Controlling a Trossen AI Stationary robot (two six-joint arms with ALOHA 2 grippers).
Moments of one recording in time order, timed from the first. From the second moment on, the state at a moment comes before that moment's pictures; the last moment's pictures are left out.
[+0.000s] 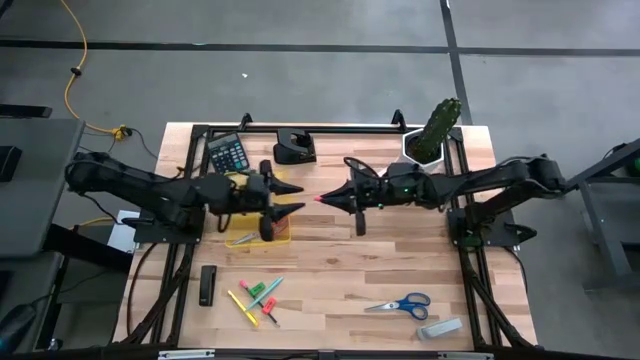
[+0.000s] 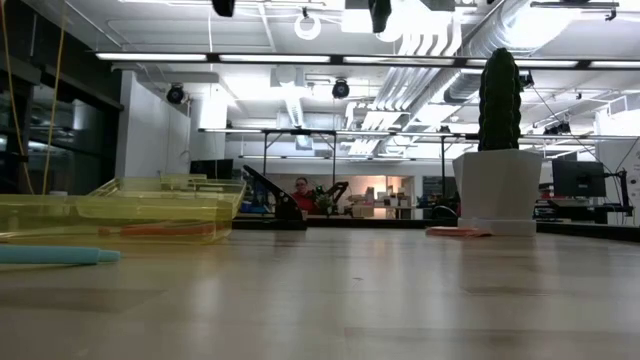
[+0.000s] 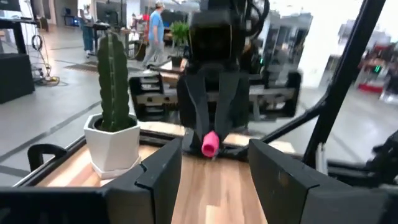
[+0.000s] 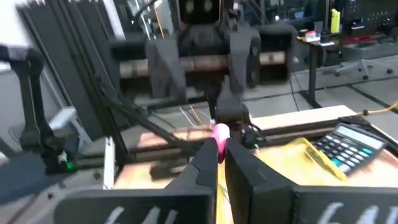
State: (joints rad) left arm -0.07 1.12 0.80 0.29 -0.29 -0.12; right arm 0.05 1.39 0.97 0.40 -0.04 0.18
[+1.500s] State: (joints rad) left arm -0.07 1.24 0.88 0.25 -0.27 -0.07; right arm 0.05 1.42 0.97 0.47 -0.08 0.20
